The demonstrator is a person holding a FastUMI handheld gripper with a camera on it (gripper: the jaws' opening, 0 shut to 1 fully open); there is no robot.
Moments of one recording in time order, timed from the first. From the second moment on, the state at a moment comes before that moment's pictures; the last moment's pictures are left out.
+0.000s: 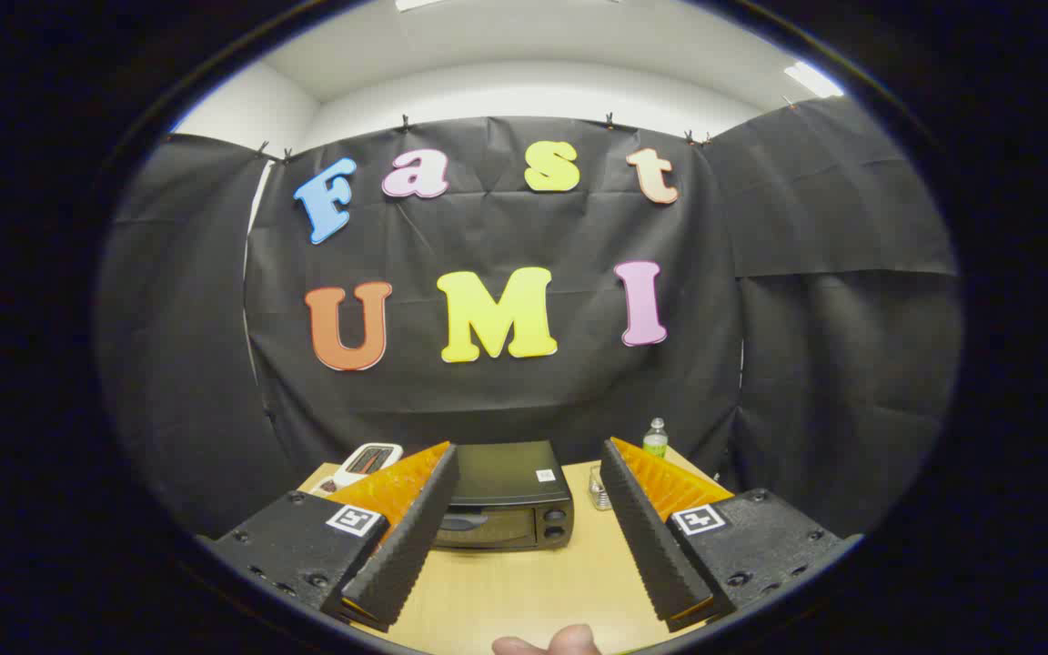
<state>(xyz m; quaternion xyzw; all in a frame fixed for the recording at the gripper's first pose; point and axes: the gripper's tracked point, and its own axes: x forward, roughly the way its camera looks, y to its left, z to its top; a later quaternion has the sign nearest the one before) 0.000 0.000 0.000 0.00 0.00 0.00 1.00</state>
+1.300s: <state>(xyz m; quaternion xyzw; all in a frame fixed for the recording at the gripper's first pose) 0.022 0.002 -0.011 0.01 0.03 0.01 1.00</state>
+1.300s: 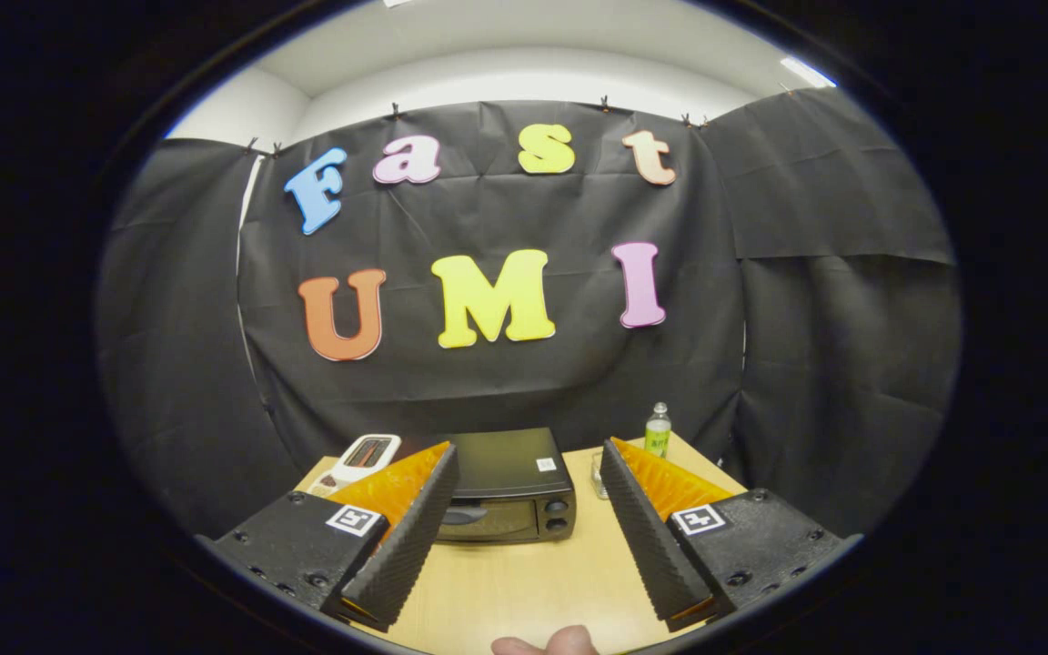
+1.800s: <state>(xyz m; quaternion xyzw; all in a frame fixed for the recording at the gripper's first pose) 0.102 0.061 -0.067 0.01 0.08 0.06 1.00</state>
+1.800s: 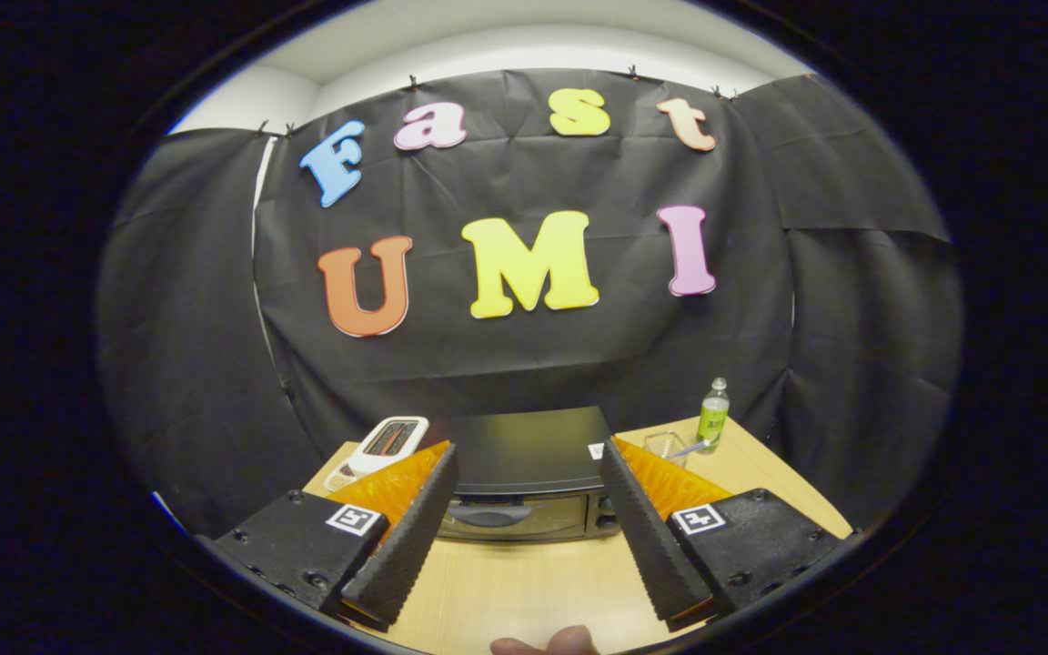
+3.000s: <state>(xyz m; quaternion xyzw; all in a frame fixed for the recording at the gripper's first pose) 0.231 0.108 -0.242 -0.03 0.15 0.05 0.99</state>
